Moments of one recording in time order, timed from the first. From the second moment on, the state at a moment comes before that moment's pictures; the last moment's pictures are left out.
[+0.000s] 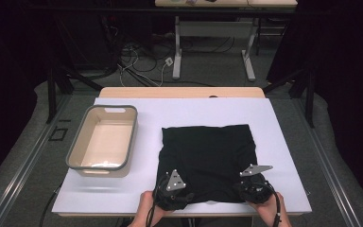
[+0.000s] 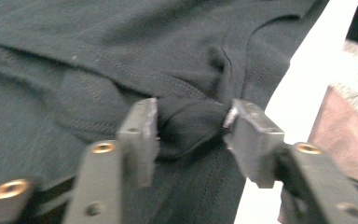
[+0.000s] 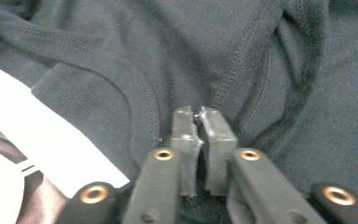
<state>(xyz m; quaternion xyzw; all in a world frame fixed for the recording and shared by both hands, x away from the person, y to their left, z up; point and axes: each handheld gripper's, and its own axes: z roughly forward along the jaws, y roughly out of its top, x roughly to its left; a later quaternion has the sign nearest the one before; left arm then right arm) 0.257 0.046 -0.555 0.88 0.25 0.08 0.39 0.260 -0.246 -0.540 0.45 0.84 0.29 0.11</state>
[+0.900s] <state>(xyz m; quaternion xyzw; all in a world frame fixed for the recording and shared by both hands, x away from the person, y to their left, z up) 0.254 0.076 -0.552 0.88 0.27 0.07 0.38 0.249 -0.258 -0.533 0.43 0.85 0.30 0.10</state>
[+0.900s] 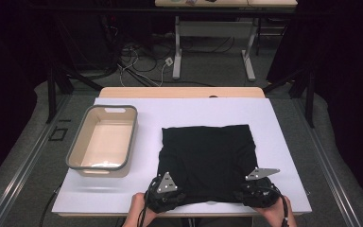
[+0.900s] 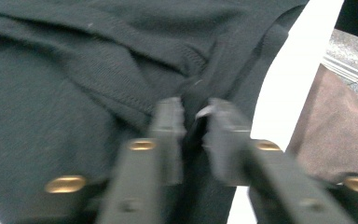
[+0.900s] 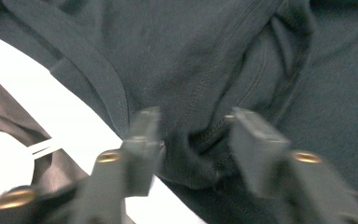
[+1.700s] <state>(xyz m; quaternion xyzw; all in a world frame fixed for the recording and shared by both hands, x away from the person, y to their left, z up) 0.287 0.120 -0.560 0.84 0.40 0.14 0.34 0.252 -0.260 -0.530 0.42 0.84 0.33 0.11</state>
